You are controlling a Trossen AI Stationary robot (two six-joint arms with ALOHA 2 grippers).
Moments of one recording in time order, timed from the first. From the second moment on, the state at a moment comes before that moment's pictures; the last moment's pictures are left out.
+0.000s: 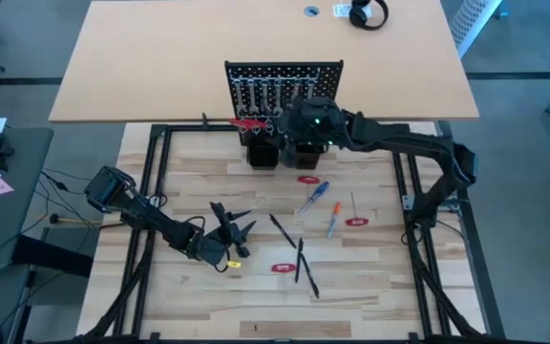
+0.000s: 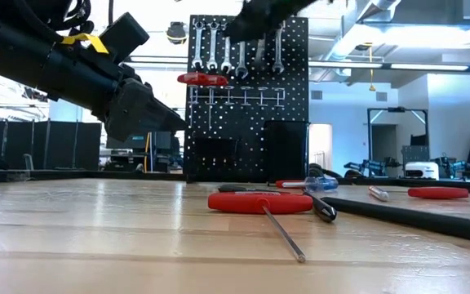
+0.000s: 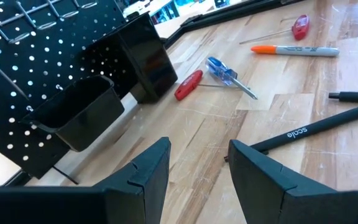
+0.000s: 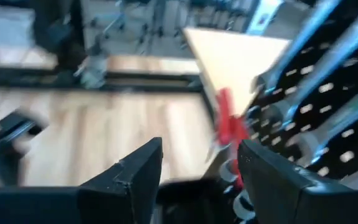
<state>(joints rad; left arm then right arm) -0.47 1.70 0.54 0.72 -1.10 -0.03 -0.30 1.64 1.52 -0.25 0.03 -0.24</state>
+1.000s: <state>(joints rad) -0.47 1.70 0.71 0.44 -0.88 -0.04 0.38 1.97 0.91 0.43 0.00 0.04</state>
